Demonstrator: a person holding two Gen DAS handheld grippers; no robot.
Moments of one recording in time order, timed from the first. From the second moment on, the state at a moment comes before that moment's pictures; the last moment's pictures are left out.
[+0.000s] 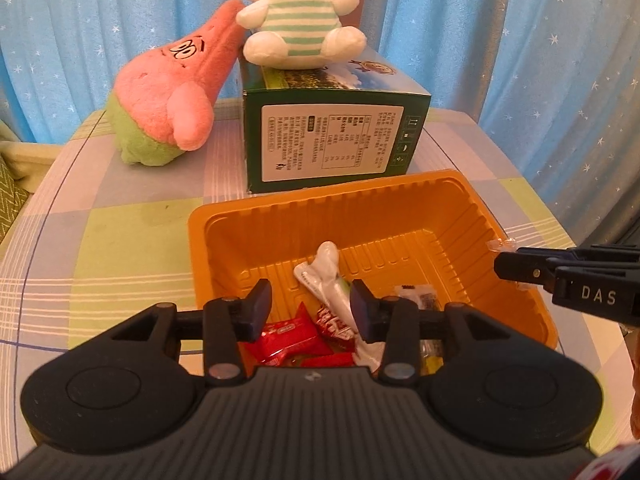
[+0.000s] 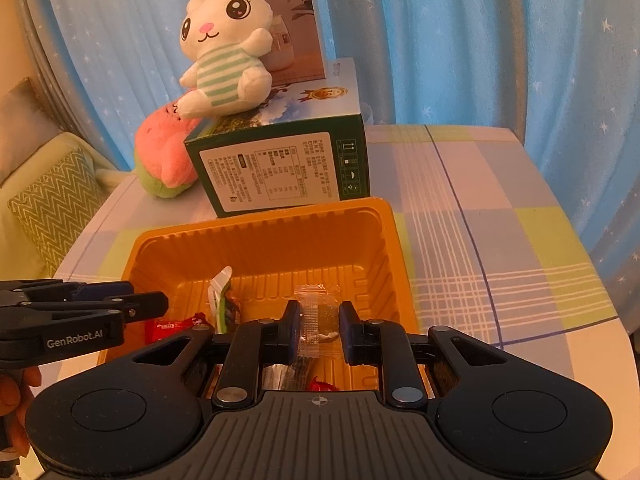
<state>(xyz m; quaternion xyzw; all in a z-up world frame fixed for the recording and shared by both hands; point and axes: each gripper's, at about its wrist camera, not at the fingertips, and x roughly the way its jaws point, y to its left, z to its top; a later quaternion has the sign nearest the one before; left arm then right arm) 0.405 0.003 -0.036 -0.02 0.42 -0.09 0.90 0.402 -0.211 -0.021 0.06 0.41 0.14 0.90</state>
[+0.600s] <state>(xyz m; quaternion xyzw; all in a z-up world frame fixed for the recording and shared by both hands) 0.398 0.014 -0.044 -0.01 0.42 -0.08 0.91 0.417 -0.197 -0.018 0.11 0.39 0.18 0.90</state>
